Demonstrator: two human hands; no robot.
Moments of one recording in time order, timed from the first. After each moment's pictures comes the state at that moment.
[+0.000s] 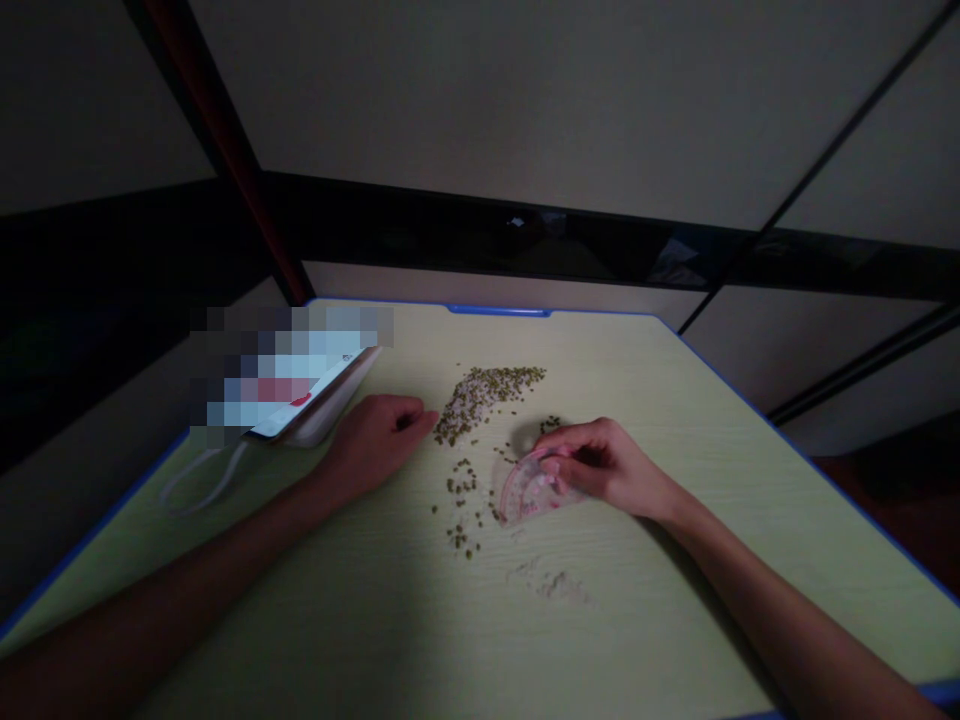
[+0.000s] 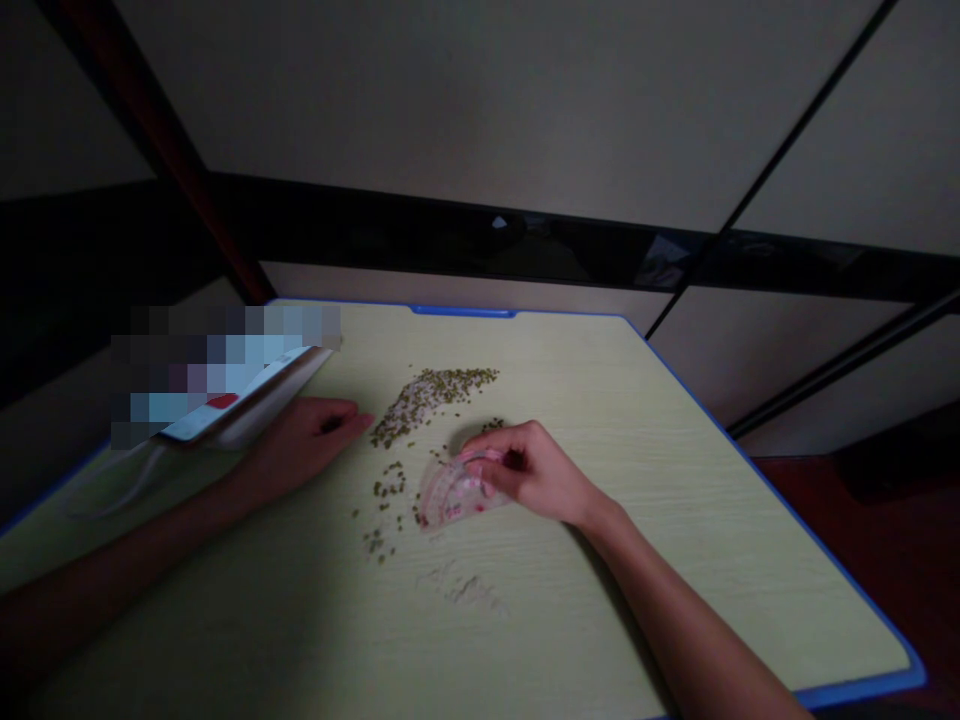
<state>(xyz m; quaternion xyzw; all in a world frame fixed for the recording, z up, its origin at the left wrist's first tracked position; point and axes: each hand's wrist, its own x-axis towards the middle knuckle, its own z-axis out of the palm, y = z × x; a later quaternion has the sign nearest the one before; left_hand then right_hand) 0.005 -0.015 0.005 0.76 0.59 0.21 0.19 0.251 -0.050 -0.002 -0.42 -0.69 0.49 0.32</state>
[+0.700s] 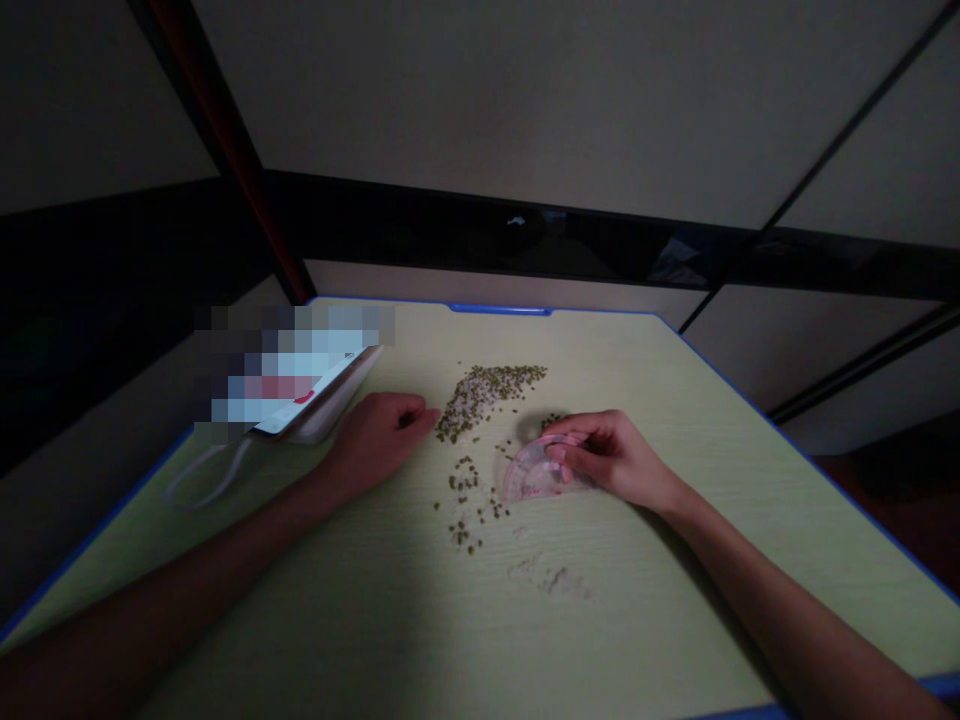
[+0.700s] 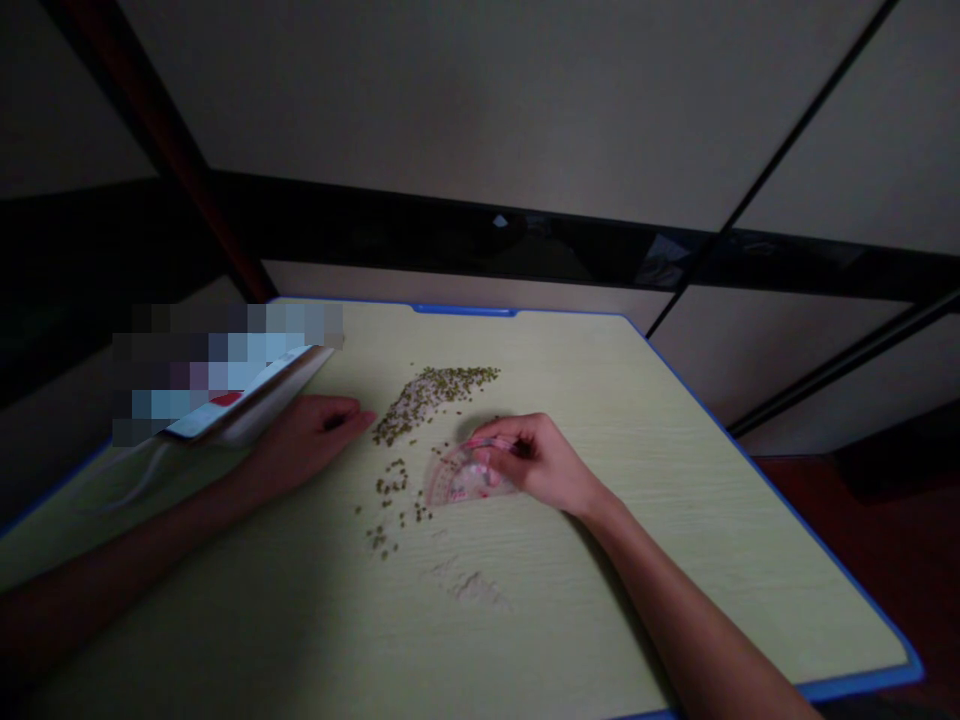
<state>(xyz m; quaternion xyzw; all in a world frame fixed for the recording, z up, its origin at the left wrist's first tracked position) 0.004 -0.016 0.005 0.76 0.58 0.21 0.18 0.254 -0.048 -0.001 -0.44 -0.68 0.48 0.35</state>
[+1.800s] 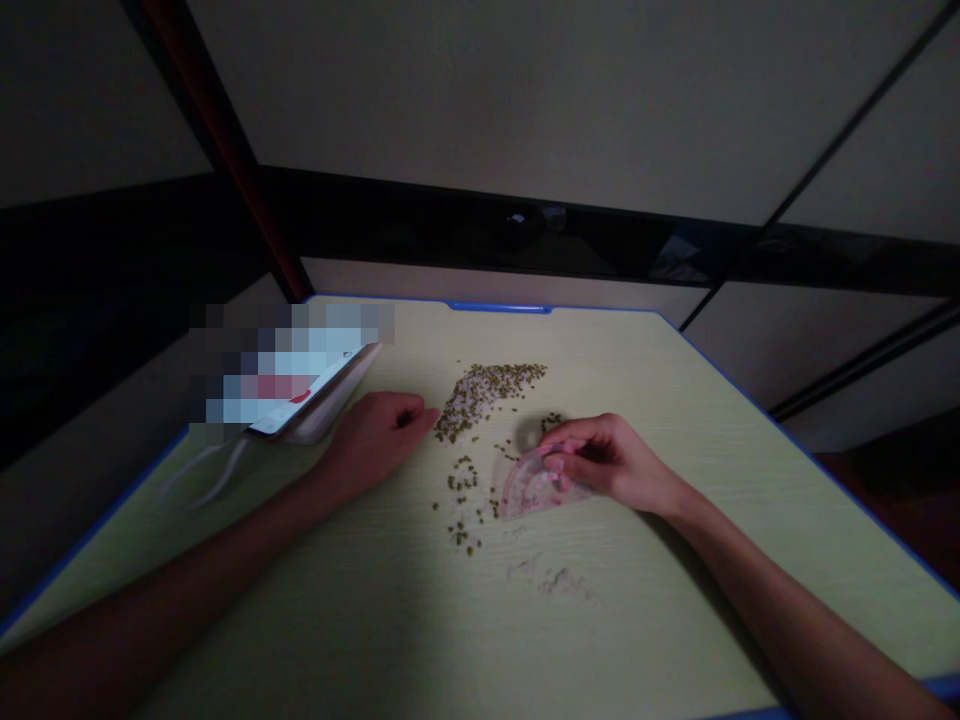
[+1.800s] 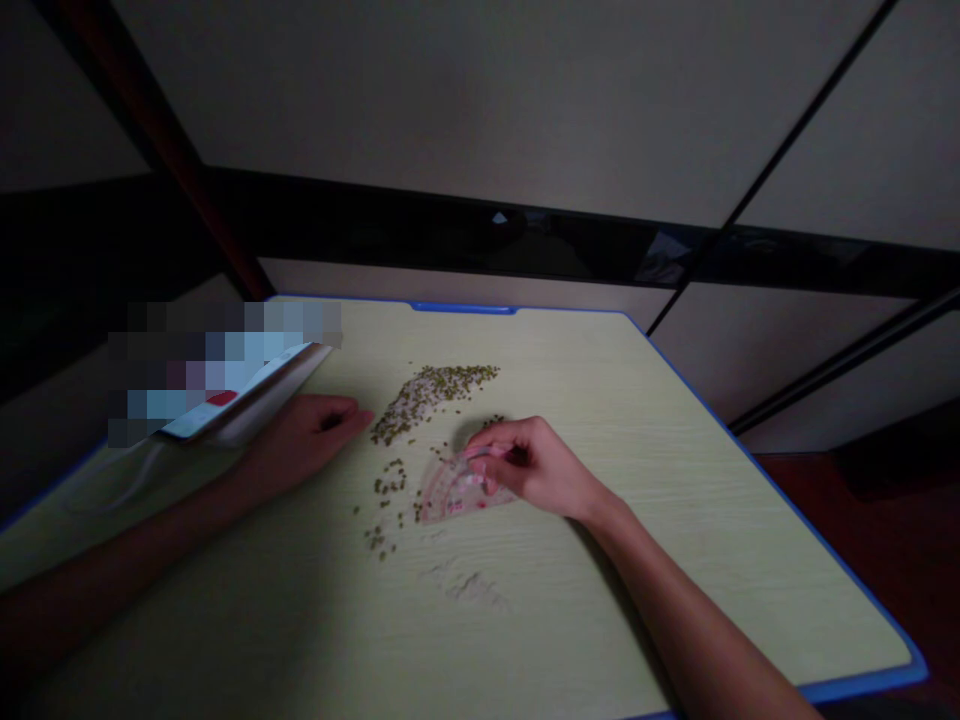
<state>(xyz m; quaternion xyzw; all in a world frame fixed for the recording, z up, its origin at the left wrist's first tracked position) 0.004 -0.014 0.004 0.76 0.59 0.21 0.17 0.253 -0.051 -0.001 -0.41 -0.68 0.51 0.32</state>
